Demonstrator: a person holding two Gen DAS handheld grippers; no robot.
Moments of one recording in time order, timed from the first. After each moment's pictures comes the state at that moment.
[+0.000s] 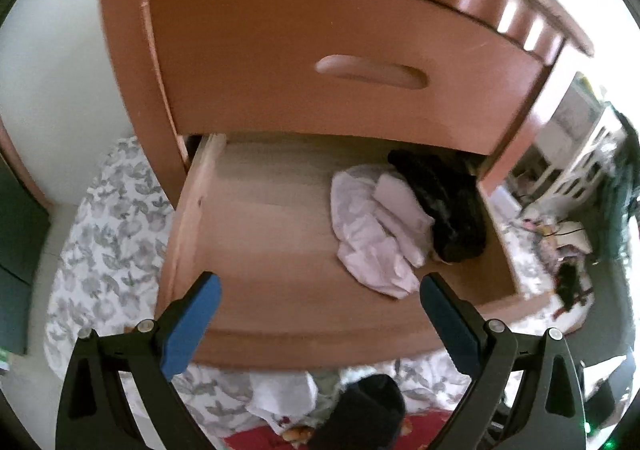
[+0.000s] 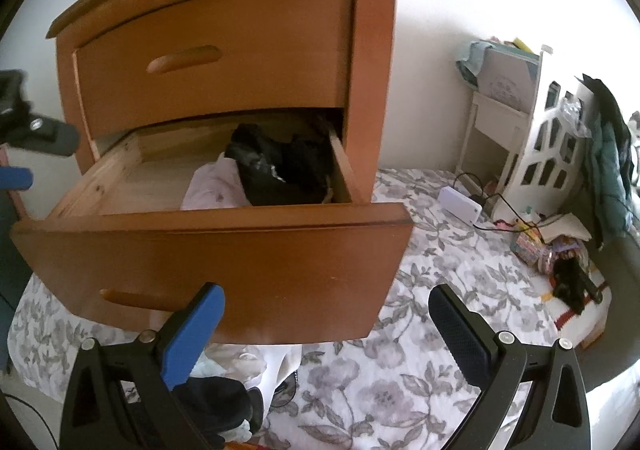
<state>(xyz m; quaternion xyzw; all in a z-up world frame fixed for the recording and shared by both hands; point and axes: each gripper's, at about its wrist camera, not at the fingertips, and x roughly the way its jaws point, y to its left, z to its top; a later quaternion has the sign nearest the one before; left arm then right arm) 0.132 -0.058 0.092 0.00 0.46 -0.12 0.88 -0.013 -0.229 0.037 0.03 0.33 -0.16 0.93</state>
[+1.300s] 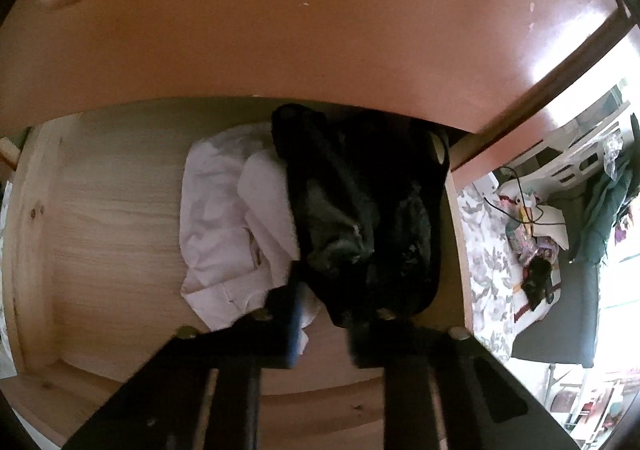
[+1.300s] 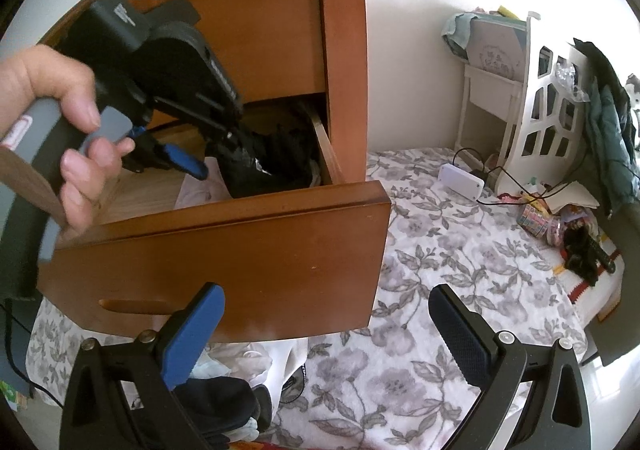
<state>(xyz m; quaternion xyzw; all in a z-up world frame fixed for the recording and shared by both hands) 0.215 -0.179 0.035 -0.04 0.58 -0.17 0.80 -0.011 -0.245 0.031 0.08 0.34 -0.16 0.92</state>
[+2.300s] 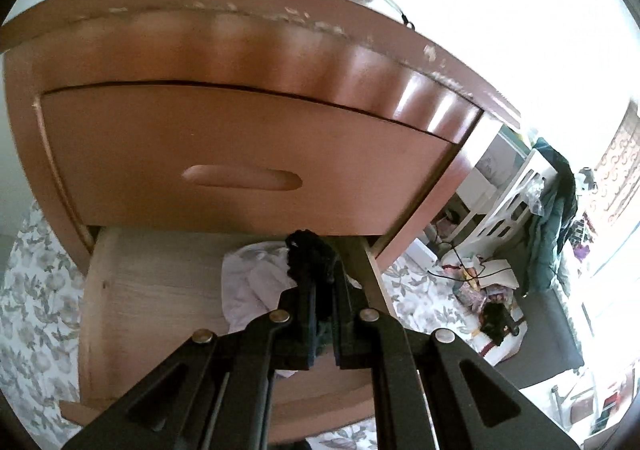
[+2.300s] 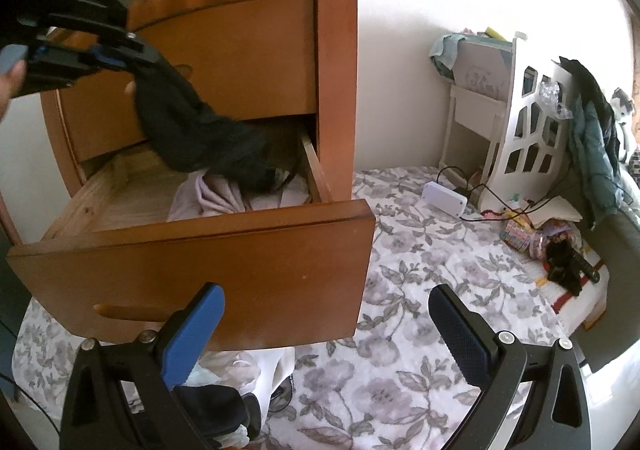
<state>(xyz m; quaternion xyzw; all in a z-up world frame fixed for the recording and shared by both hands) 0.157 -0.098 0.152 -0.08 0.39 -0.26 0.88 -0.019 -0.237 0.040 0.05 0.31 -0.19 0.93</state>
